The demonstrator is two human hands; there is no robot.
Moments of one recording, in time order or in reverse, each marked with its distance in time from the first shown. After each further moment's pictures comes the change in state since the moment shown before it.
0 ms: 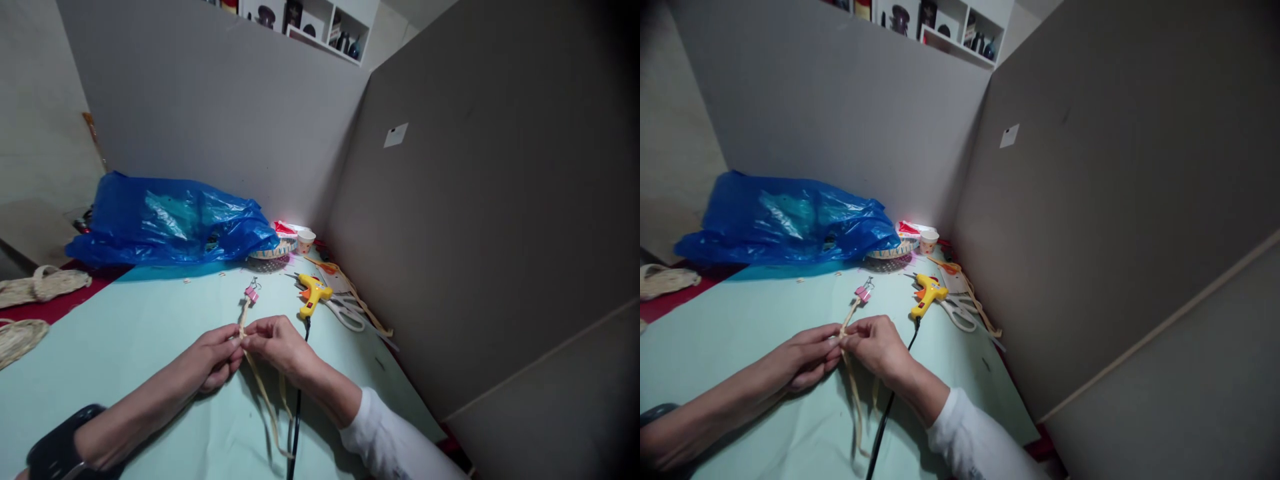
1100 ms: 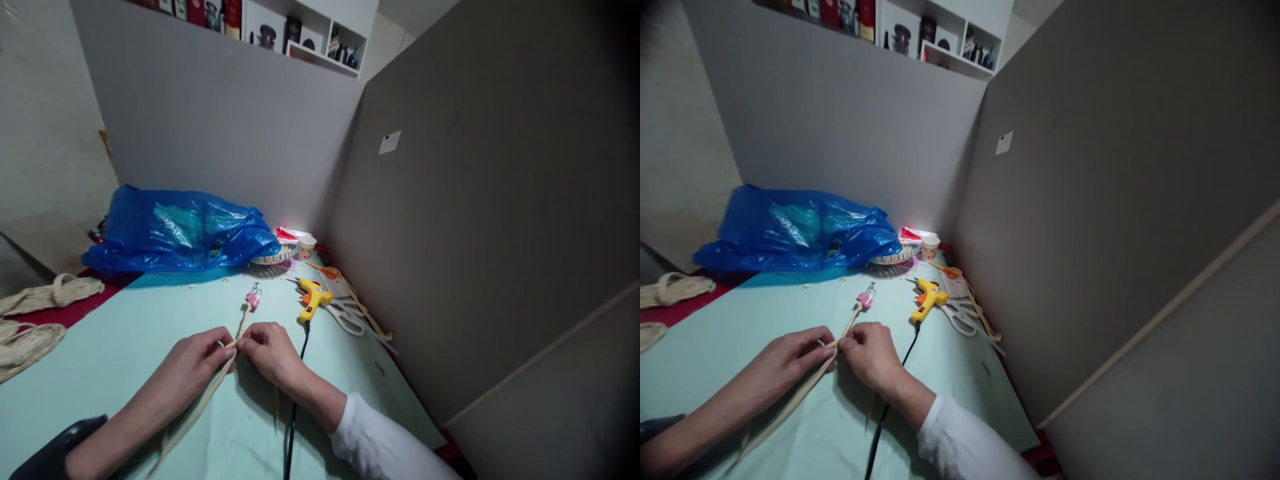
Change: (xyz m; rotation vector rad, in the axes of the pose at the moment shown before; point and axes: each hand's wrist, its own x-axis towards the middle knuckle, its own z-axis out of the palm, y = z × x) left_hand -0.023 0.014 -0.013 0.705 0.234 0.293; right_hand 0.000 -0.004 0.008 -0.520 0.147 -0.112
